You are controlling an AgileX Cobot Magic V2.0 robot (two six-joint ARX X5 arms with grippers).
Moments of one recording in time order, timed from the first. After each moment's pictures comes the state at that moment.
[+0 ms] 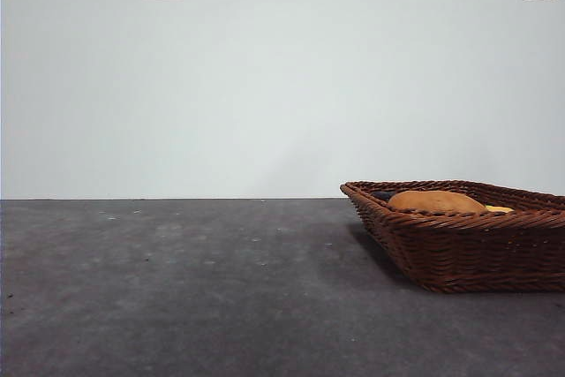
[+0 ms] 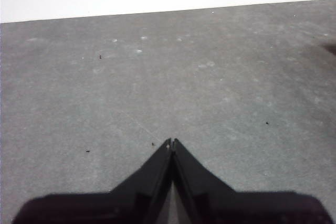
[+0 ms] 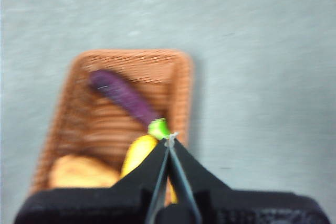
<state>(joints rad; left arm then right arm) -0.02 0.07 0.02 -0.17 0.09 0.02 -0.05 1.14 1.24 -0.81 -0.16 -0.04</state>
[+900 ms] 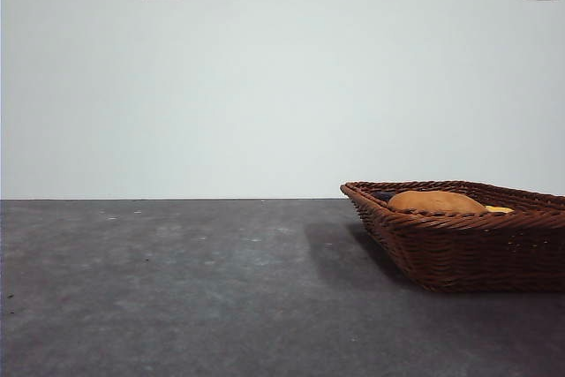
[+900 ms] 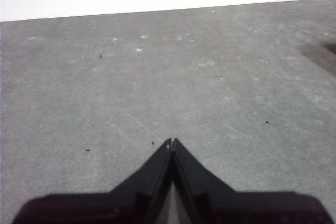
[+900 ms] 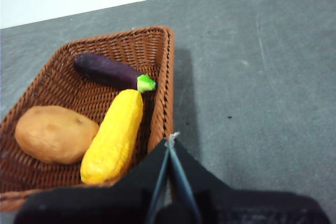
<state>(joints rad) -0.02 0.07 0.02 -0.17 0.09 0.02 -0.04 0.05 0.08 -0.30 -0.13 0.14</state>
